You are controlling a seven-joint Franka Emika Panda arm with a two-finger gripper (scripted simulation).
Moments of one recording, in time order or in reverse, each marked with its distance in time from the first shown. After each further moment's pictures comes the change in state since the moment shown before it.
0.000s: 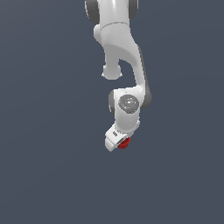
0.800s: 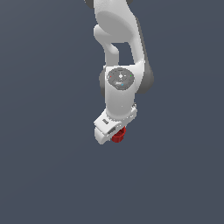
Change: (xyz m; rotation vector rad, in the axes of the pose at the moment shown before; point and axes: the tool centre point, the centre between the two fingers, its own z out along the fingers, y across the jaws) arm -0.015 0.030 -0.103 0.001 0.000 -0.001
